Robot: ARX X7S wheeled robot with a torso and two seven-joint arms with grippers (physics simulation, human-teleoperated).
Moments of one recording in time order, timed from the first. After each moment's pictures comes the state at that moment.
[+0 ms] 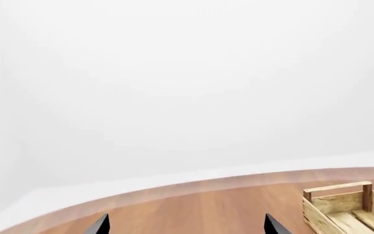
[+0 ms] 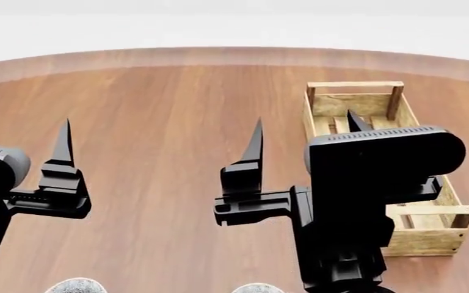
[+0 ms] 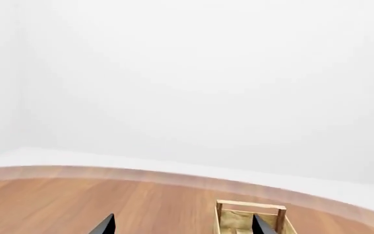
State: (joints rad) left arm -0.53 -0.22 0.14 0.75 -0.28 -1.05 -0.28; right arm 0.58 0.21 -0.12 -0.74 0.40 1.11 0.29
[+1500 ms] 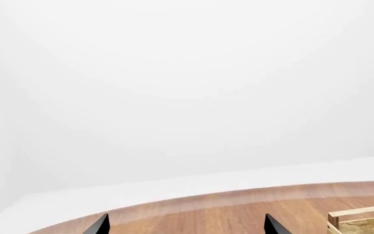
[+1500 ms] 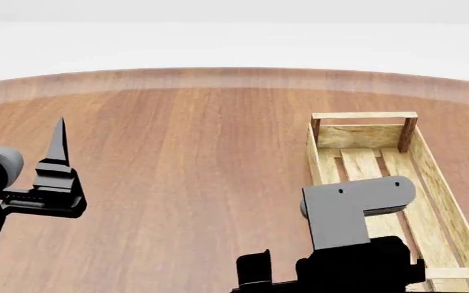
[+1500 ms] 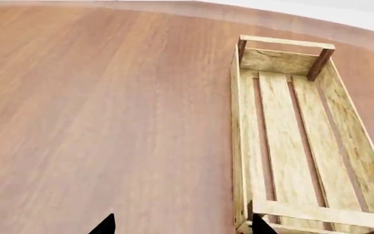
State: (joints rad) left arm -0.53 -0.25 0.13 0.76 -0.33 -1.05 -0.31; right arm 0.69 0.39 -0.06 -0.37 1.59 1.49 1.13
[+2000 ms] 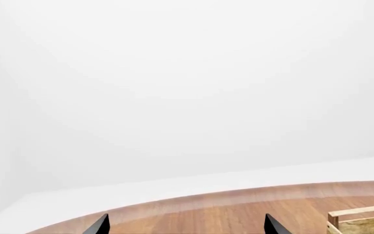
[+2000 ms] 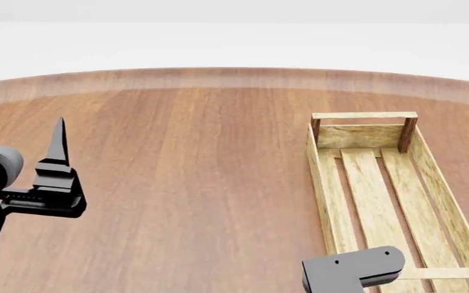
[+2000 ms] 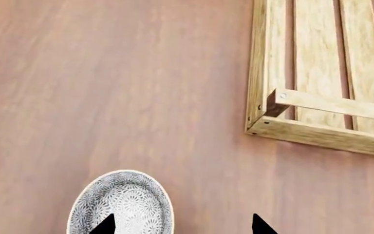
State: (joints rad) left arm -0.53 -0.25 0.13 0.75 -0.34 -1.04 -0.32; right arm 0.55 0.52 -0.19 -0.28 1.89 1.46 1.31
